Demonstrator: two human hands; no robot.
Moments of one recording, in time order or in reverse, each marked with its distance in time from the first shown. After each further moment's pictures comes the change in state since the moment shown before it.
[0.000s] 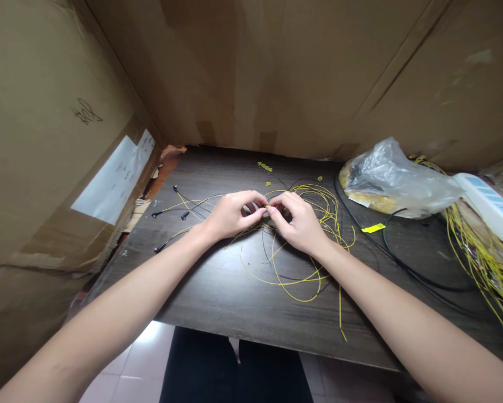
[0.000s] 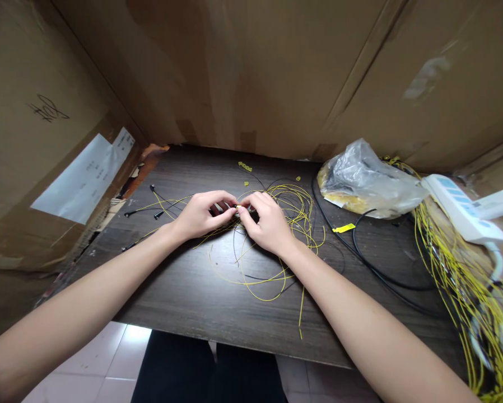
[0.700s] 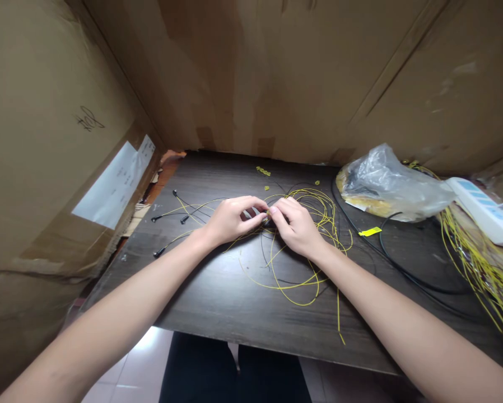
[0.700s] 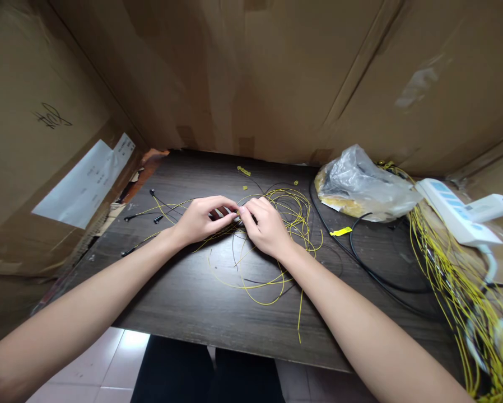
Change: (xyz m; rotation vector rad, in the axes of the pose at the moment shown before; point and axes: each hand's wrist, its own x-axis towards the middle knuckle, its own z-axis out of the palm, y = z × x) left_hand 0.000 0.001 0.002 -0.032 0.021 0.047; right_hand 0.002 0.002 0.000 0.018 -0.050 -0.017
